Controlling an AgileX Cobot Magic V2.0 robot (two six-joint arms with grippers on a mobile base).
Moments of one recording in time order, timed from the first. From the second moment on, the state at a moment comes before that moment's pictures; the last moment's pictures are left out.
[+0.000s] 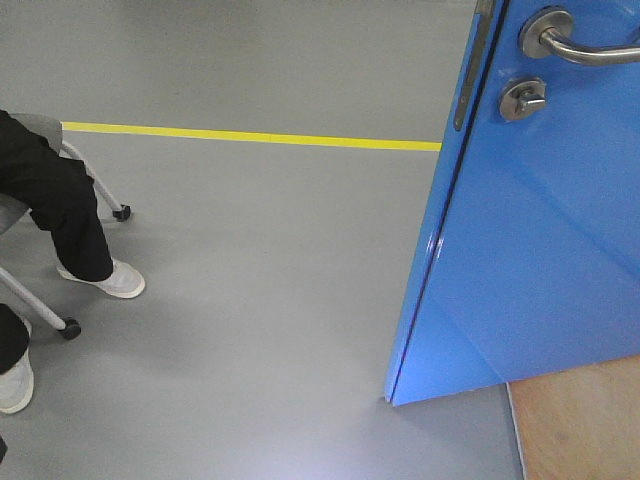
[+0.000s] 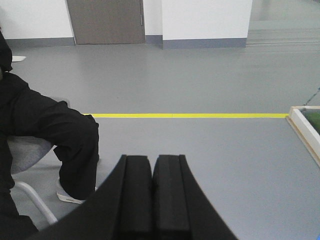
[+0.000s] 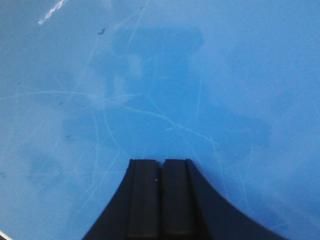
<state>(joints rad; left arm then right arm) 0.00 -0.01 0.03 0.07 0.28 -0.02 -0.14 1.63 -1.89 0.85 0.42 -0.01</state>
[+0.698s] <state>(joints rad) 0.00 -0.01 0.03 0.07 0.28 -0.02 -0.13 1.63 -1.89 0.85 0.42 -0.01</state>
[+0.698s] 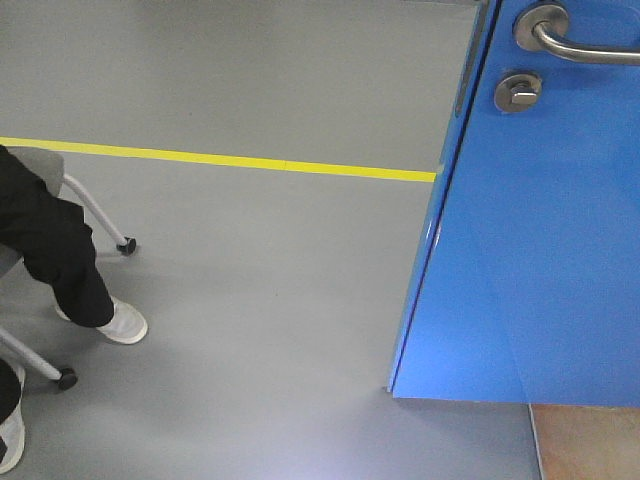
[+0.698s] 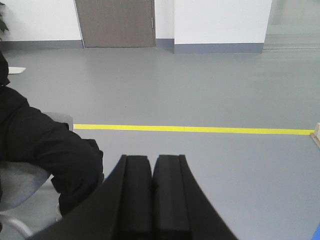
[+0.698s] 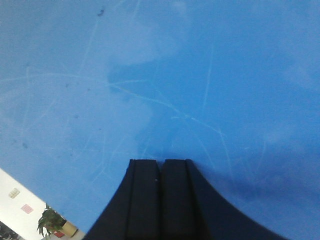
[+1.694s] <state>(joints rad) 0.00 -0.01 0.03 0.07 0.28 -0.02 -0.13 1.64 -1.89 0.85 0.45 -0.01</state>
